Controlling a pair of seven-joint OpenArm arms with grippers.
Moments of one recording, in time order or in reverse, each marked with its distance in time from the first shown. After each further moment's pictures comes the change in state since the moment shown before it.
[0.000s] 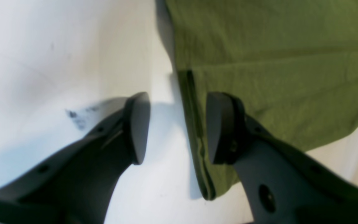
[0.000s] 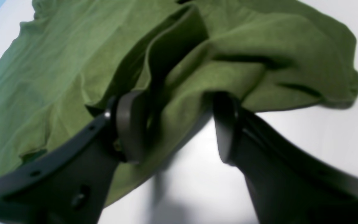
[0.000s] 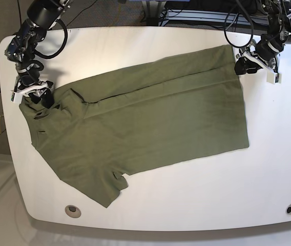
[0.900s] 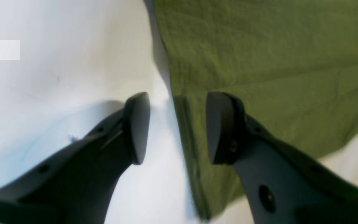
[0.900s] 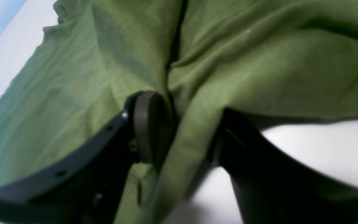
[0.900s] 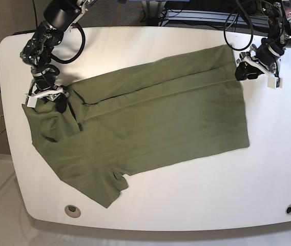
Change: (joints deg) left arm -2.8 0.9 0.2 0.0 0.4 0.1 -0.2; right arm 1.9 -7.4 -0.2 2.3 -0.3 -0.2 0.3
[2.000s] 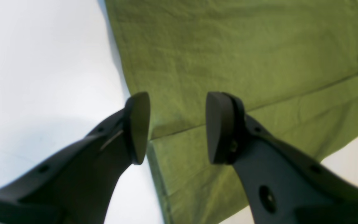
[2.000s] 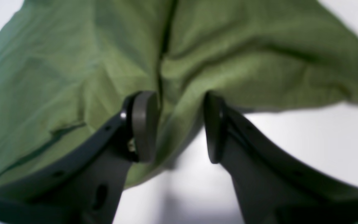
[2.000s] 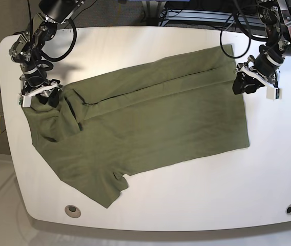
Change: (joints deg) left arm -2.6 1.7 0.3 5.5 0.5 0.4 0.5; right arm -4.4 -0.5 0.1 17.4 -2.7 -1.1 -11.7
